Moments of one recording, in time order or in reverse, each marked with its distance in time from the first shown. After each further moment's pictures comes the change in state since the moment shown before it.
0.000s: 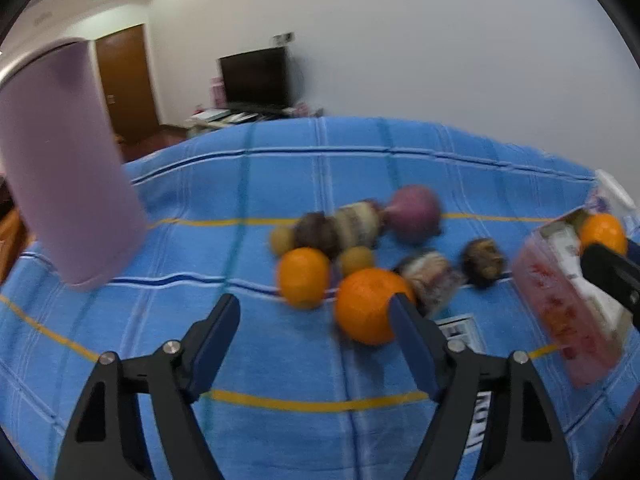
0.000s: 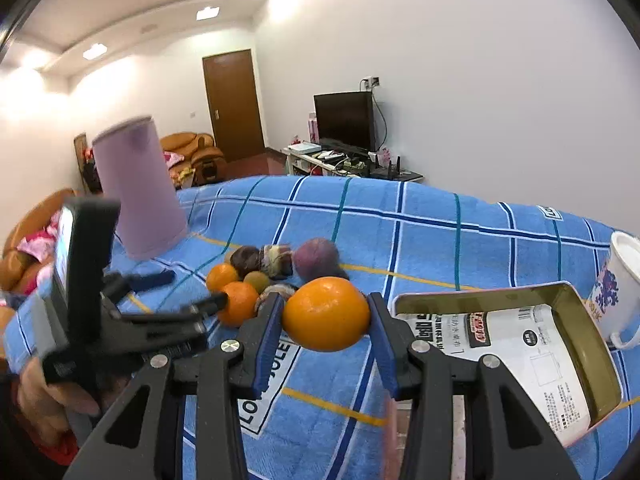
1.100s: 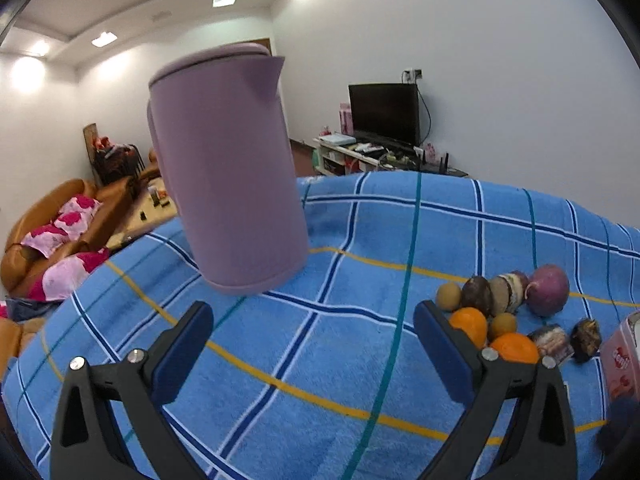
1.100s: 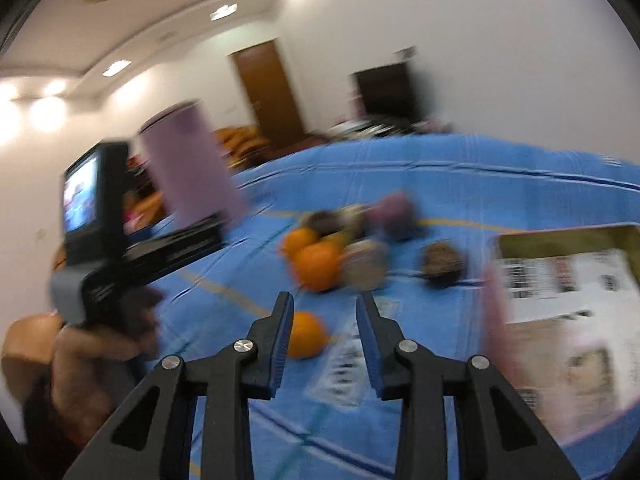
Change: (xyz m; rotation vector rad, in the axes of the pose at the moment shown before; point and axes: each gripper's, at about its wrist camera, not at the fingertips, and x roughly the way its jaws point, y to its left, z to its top) left arm -0.042 0.059 0.000 -0.217 -0.135 0.462; right arm 0.008 0.039 -0.029 0.046 0.103 0.260
